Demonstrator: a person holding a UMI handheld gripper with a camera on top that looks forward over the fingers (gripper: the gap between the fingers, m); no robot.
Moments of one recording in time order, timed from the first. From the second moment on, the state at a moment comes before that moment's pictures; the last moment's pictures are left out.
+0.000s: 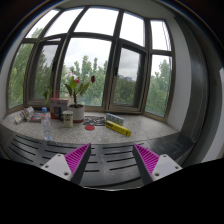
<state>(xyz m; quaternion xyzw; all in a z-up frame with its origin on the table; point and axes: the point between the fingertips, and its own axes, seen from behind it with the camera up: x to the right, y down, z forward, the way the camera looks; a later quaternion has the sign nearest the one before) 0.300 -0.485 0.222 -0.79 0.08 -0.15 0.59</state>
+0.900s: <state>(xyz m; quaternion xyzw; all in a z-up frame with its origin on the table) -0.027 -0.237 0.110 -0.80 -0.01 -0.02 0.60</state>
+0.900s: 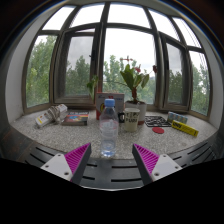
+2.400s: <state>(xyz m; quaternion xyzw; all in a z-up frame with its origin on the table) -0.037 0.064 0.351 -0.33 0.39 0.75 0.41</state>
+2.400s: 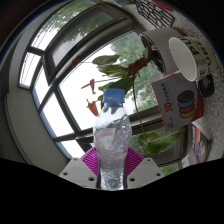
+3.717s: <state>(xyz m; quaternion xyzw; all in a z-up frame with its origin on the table) 0.233 0.091 0.261 -0.68 -0.06 0.00 0.73</state>
